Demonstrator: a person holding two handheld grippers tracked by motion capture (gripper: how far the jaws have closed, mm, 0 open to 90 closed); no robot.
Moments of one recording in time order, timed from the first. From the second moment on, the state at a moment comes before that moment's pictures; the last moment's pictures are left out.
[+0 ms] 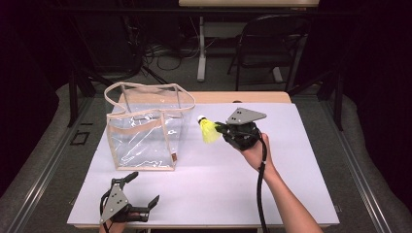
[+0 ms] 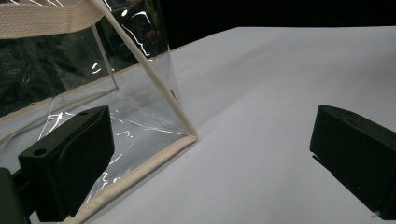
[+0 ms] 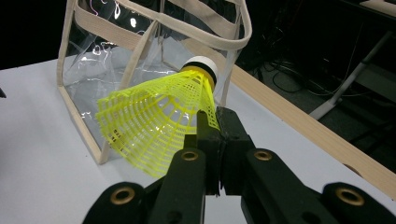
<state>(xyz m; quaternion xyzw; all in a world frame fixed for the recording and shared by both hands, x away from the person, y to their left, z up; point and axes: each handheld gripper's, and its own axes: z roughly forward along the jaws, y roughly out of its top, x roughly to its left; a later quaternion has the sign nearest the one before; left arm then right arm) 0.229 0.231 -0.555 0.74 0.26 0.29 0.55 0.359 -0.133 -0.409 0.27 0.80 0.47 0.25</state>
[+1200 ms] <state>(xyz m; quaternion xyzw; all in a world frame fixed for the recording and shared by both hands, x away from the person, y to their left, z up) 0.228 0.230 -0.555 0.74 0.26 0.29 0.55 0.371 -0.125 -0.382 0.26 0.80 0.48 0.25</state>
